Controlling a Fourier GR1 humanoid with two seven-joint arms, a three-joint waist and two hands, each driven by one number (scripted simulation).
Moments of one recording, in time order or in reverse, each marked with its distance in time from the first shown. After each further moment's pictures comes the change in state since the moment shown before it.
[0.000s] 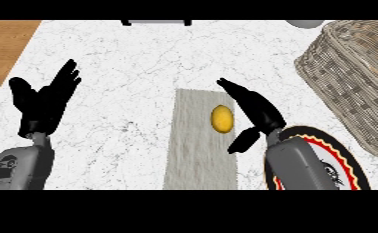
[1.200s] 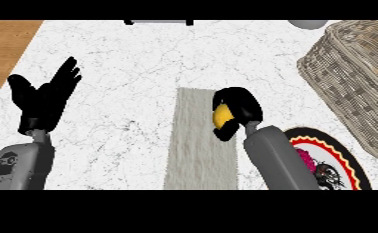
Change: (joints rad) left arm -0.022 -0.011 0.025 0.013 -0.012 -0.027 -0.002; right arm -0.135 0.094 -0.005 0.298 0.226 -0.181 0.072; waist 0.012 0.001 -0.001
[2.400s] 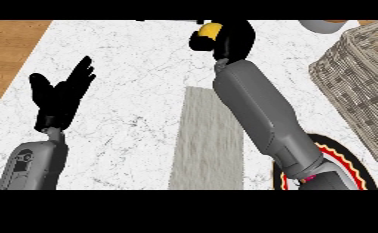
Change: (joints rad) left arm -0.014 -0.043 -0.053 -0.012 -0.028 0.010 0.011; right arm -0.586 0.012 0.004 0.326 -0.032 -0.847 0.771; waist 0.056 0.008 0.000
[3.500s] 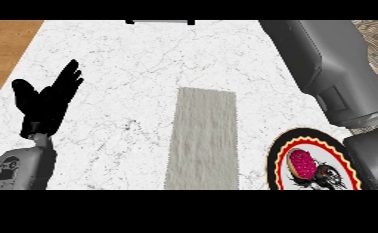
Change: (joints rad) left arm 0.042 0.030 0.038 -0.021 0.010 -0.006 -0.008; right arm -0.392 -0.222 -0.170 0.275 0.287 0.044 0.191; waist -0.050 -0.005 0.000
